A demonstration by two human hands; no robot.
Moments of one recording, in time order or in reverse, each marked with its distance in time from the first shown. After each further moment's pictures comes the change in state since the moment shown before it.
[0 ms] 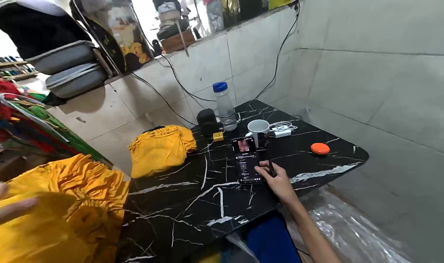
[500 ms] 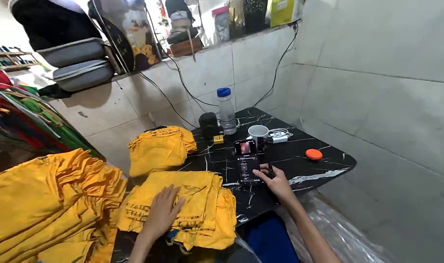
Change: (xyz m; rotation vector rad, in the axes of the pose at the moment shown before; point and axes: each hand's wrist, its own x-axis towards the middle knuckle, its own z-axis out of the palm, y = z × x) left_hand 0.017 -0.132 0.293 0.310 -0.460 0.464; right_hand 0.005 0.001 -0.005 -0.051 -0.037 0.001
